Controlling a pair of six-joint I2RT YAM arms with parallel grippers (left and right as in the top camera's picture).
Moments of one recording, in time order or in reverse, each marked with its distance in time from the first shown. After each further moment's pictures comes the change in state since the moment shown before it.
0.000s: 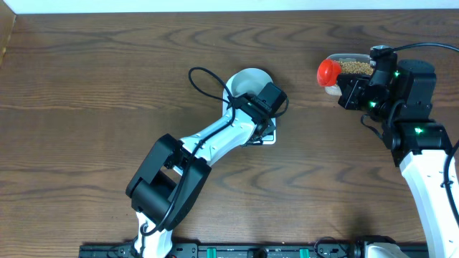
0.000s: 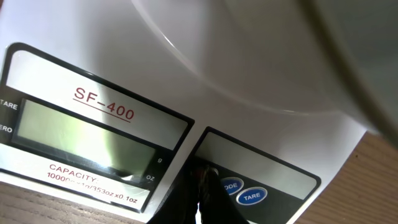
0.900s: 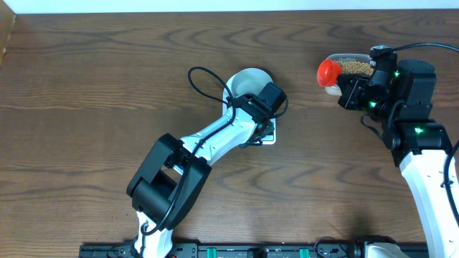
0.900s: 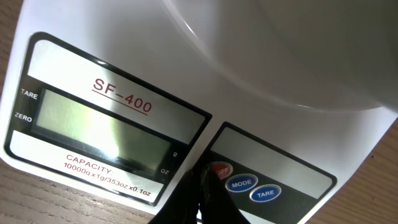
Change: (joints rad) left arm 0.002 0.004 0.012 -0.047 -0.001 -0.011; right arm 0.000 0.000 0.000 0.000 0.000 0.000
